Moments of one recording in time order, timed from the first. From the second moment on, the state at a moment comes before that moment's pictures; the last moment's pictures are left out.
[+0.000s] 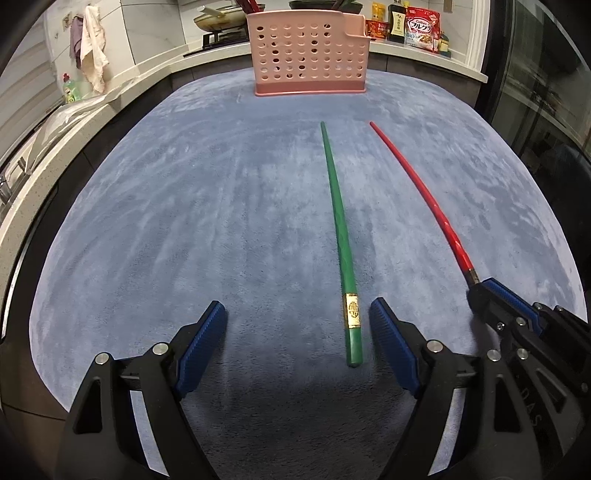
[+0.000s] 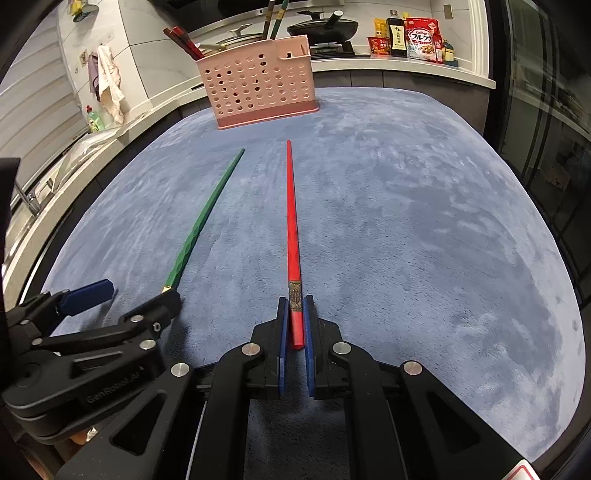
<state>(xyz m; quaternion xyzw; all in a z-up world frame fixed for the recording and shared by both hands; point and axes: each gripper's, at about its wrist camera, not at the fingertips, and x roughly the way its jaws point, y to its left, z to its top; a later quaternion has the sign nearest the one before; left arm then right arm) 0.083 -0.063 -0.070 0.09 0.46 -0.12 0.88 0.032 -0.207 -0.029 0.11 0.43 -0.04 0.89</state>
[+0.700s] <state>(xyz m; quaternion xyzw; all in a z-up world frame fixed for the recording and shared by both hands) 0.085 -0.060 -0.067 0.08 0.46 -0.14 0.87 0.029 -0.204 -0.027 0.11 0.43 -0.03 0.90</state>
